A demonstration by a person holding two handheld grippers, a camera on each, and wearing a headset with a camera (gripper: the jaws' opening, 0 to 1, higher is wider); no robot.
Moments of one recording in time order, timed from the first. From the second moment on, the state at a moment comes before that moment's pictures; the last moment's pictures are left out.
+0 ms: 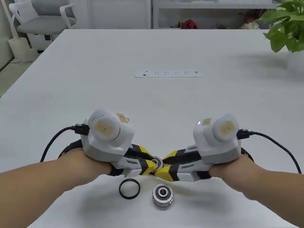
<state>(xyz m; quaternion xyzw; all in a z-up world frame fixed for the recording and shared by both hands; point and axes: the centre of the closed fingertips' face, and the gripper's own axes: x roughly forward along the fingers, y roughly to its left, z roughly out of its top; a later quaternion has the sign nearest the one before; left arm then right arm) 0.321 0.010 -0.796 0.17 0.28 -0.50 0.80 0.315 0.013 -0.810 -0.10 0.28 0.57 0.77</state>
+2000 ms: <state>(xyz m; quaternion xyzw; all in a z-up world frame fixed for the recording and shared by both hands) 0.320 0.011 -0.796 0.19 0.28 -0.49 0.81 0.326 0.001 -0.797 0.05 0.34 0.50 0.79</state>
